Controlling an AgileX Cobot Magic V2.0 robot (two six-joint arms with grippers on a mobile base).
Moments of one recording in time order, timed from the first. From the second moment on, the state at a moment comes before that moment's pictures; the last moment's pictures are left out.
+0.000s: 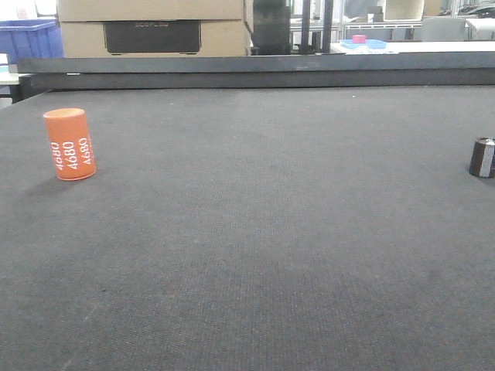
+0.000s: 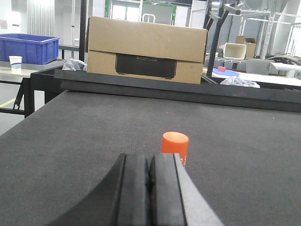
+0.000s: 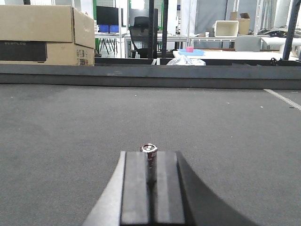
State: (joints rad) left arm -0.16 0.00 0.00 0.03 -0.02 -0.11; right arm 0.03 0.00 -0.01 0.03 0.05 0.02
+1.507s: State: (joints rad) left arm -0.16 0.35 -0.56 0.03 0.52 -0.11; right arm 0.03 0.33 -0.45 0.03 0.33 0.02
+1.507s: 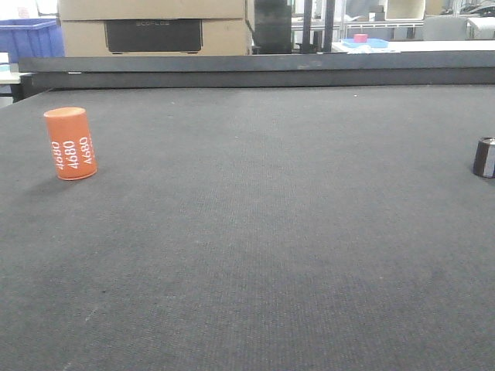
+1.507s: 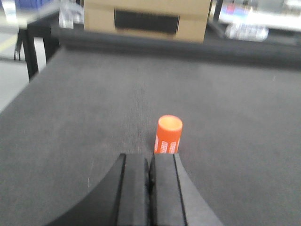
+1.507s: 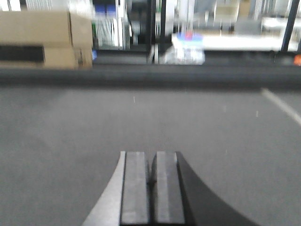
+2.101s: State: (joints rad) left arm -0.16 1.13 -1.06 0.03 0.71 -0.11; right arm 0.03 1.20 -1.08 0.06 0.83 0.02
